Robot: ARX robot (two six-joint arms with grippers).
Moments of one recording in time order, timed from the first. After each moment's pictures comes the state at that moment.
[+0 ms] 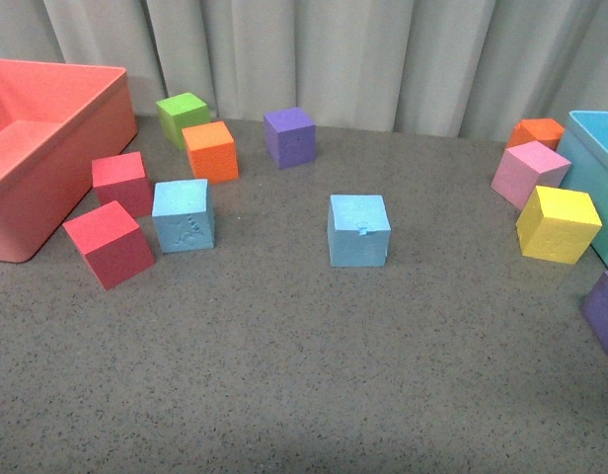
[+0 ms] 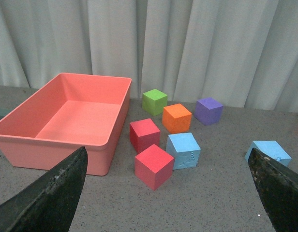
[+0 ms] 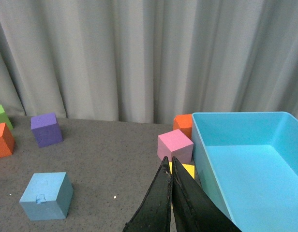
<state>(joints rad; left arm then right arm) 0.00 0.00 0.02 0.00 0.00 0.00 0.09 1.17 0.11 1.04 0.08 0.00</state>
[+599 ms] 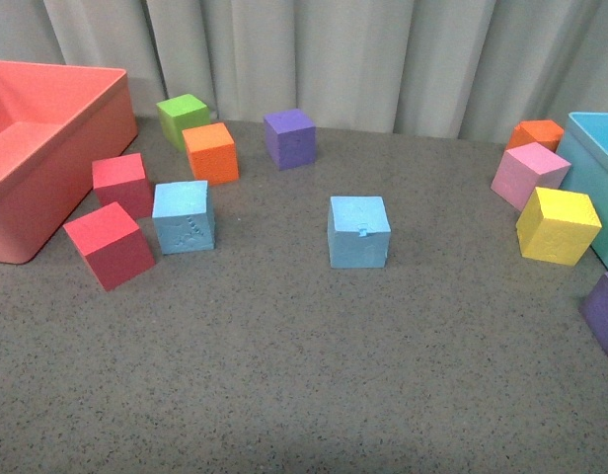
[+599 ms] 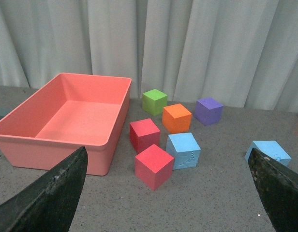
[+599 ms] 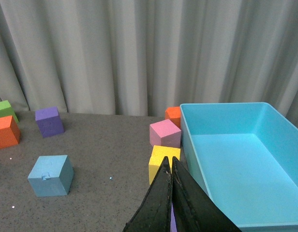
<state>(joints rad) 0.00 0.00 0.02 0.00 0.00 0.00 0.00 0.67 0.01 0.65 0.00 0.00</state>
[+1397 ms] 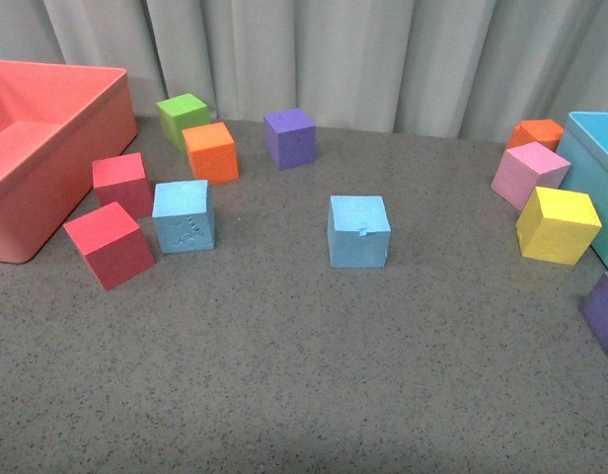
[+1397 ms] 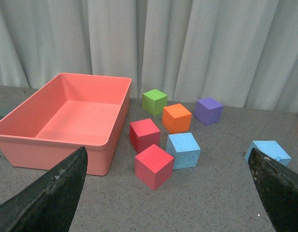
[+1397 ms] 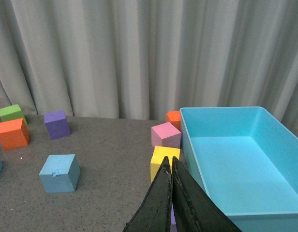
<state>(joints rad) 0.00 0.00 0.02 0.00 0.00 0.00 0.00 0.26 0.00 0.26 0.00 0.00</state>
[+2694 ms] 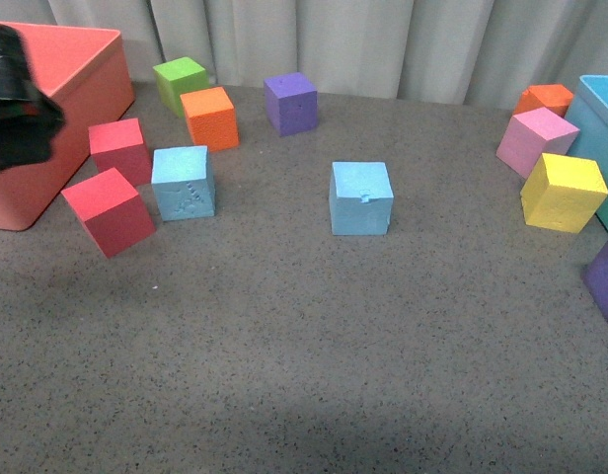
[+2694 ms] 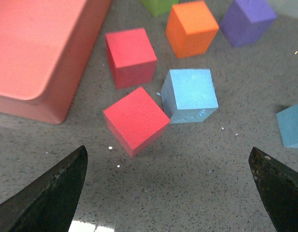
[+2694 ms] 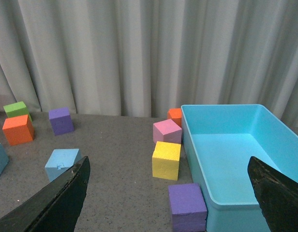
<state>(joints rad) -0.15 1.51 0.60 0.35 -0.13 -0.20 0.00 0.00 0.00 0.00 0.00 0.00</state>
